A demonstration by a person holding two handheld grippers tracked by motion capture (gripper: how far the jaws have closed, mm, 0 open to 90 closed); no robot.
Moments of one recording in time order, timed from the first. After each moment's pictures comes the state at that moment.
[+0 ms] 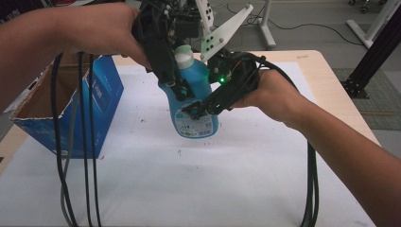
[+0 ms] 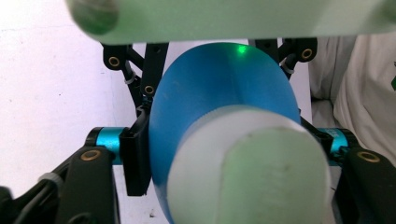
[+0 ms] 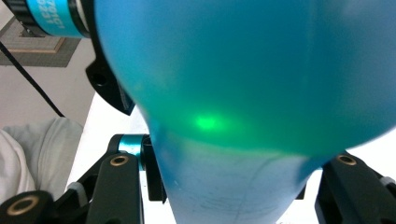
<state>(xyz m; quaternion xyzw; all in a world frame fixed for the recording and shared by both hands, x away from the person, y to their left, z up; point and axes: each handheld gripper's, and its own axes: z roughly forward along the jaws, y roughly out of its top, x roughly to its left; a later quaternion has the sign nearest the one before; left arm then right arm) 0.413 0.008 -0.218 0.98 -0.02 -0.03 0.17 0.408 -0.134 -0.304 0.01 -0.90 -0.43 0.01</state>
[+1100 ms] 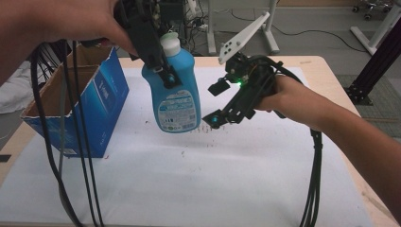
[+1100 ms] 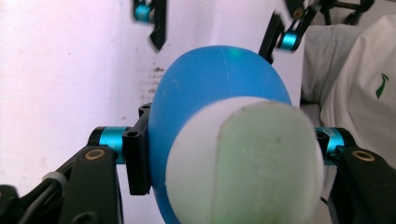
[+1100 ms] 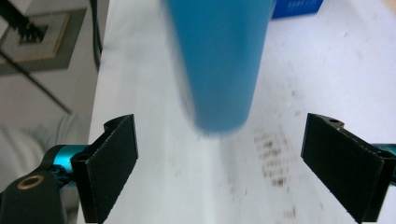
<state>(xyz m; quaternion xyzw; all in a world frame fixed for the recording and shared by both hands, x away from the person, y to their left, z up) 0.410 0.043 -0.185 0.98 0.08 -0.02 0.16 0.407 -0.158 -0.304 -0.05 -0.92 -0.39 0.03</state>
